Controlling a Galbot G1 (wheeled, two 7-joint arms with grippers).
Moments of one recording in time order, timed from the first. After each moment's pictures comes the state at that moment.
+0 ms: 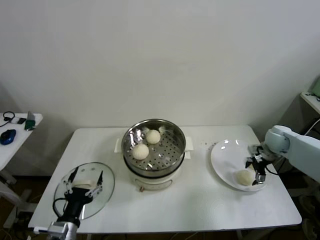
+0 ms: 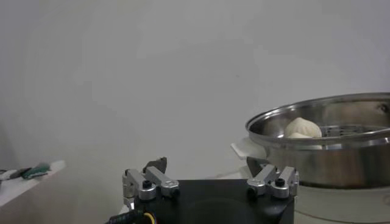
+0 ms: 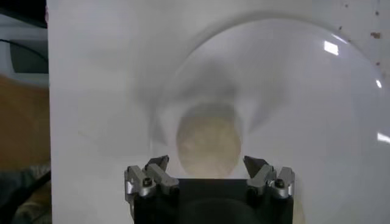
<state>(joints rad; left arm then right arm) 1.72 -1.35 -0.68 -2.11 -0.04 -0.03 0.02 0.13 0.60 -1.10 1.15 0.06 -0.18 -1.10</state>
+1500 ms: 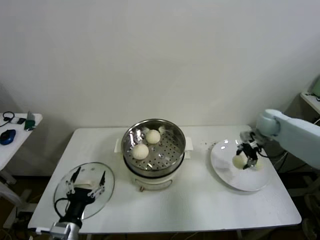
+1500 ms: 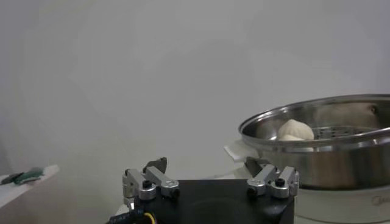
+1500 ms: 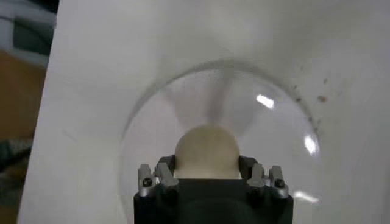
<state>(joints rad) 1.72 -1.35 -0.66 -2.13 -0.02 -0.03 0.02 0.38 0.70 -1.25 1.15 0.06 0.00 -1.17</state>
